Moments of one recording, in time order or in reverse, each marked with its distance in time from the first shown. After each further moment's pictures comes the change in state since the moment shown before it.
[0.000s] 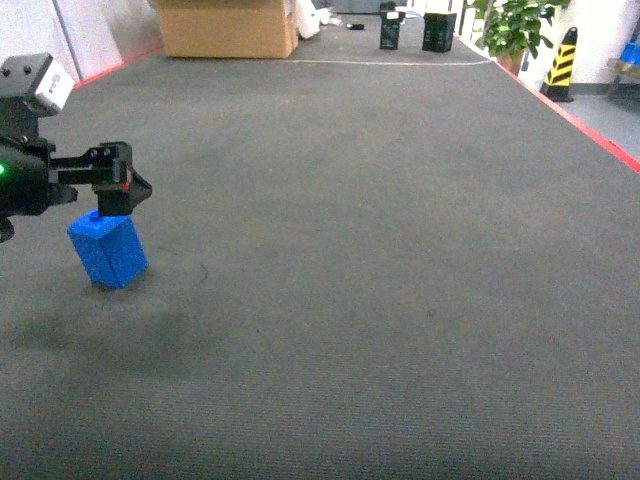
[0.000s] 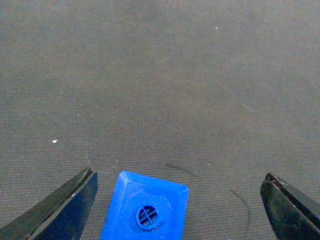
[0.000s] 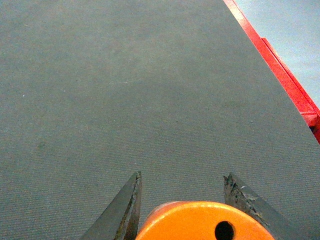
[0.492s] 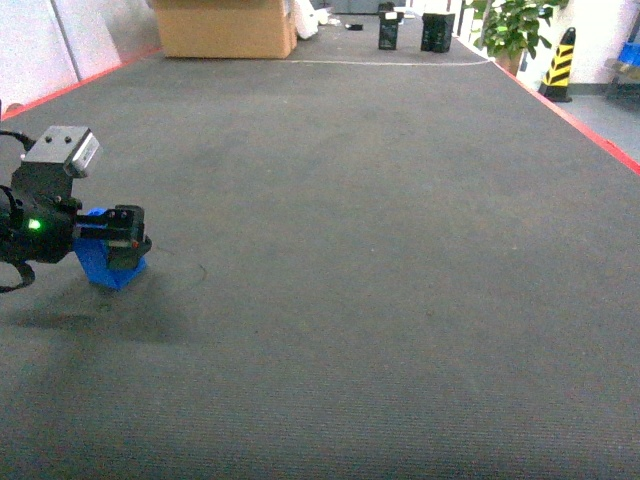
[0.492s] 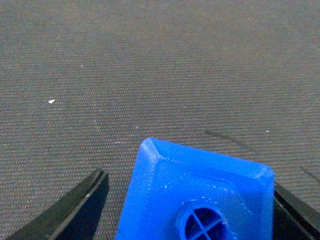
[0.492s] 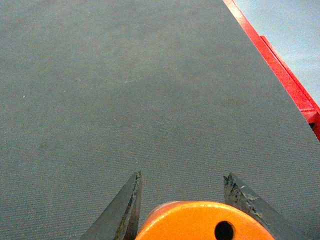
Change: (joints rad) left arm -0.001 0.147 0.053 -0.037 -0.084 0.086; right arm 0.025 -0.010 0.004 -0.020 0.025 0.022
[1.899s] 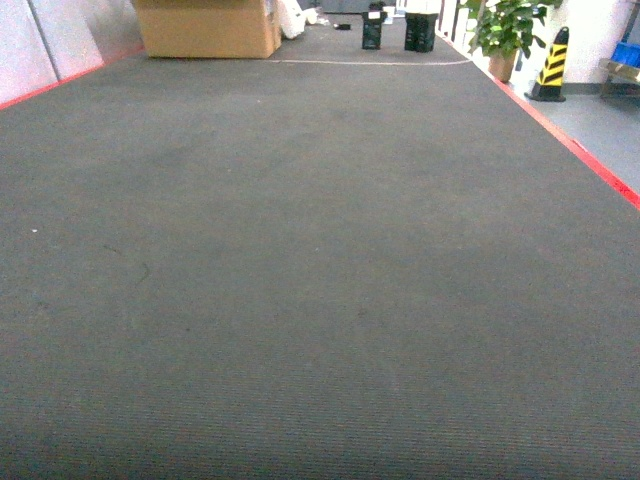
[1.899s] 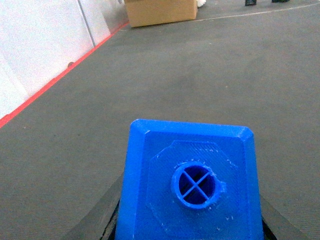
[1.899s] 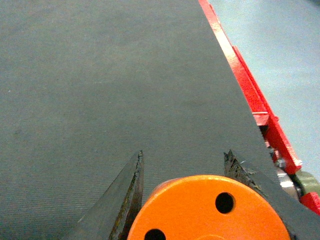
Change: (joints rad) left arm -0.044 -1.207 -0.941 0.287 -0.254 0.064; right arm 0.032 -0.296 -0.152 0.001 -0.018 -0.081
